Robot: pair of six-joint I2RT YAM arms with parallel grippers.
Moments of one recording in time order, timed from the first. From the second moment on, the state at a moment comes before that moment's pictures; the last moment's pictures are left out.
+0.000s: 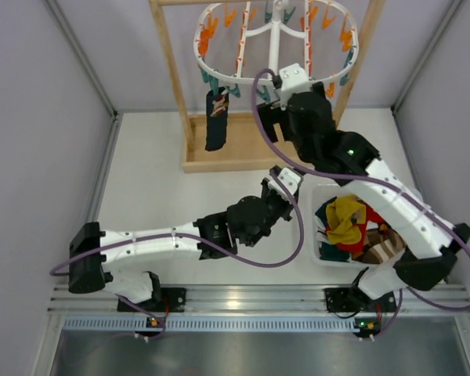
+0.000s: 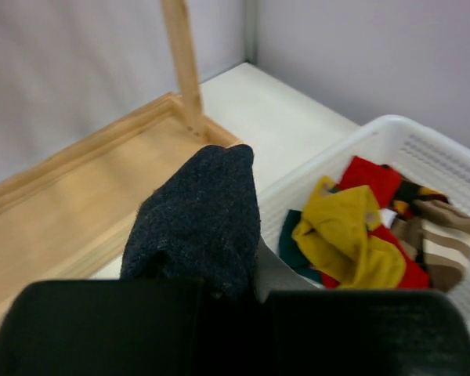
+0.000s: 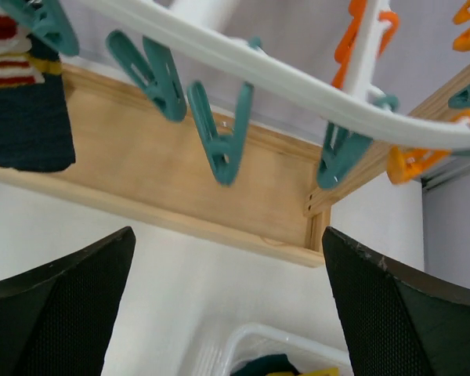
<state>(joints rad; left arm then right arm) -1.32 1.41 1.13 0.29 -0.63 0.03 0.85 1.51 1.84 -0.65 0.69 -0.08</state>
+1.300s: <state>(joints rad) -1.30 2.13 1.89 -0.21 -0.18 -0.13 0.85 0.73 1.48 -0.82 0.68 0.11</state>
